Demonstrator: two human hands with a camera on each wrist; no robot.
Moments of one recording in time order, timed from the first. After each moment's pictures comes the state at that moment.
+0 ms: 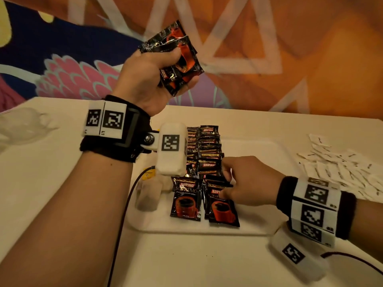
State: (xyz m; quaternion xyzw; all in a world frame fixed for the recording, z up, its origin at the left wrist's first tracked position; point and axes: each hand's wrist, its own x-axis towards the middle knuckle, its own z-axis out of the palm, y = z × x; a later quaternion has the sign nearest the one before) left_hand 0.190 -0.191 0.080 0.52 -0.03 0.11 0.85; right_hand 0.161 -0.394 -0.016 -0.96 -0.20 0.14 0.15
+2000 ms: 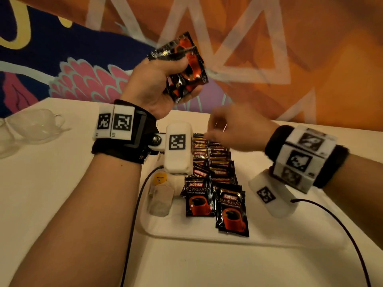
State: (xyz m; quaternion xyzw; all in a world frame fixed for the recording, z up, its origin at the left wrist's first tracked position) left_hand 0.189 -0.169 0.081 0.52 -0.03 0.08 0.85; right_hand 0.208 -0.343 0.054 -0.94 -0.30 -0.04 0.15
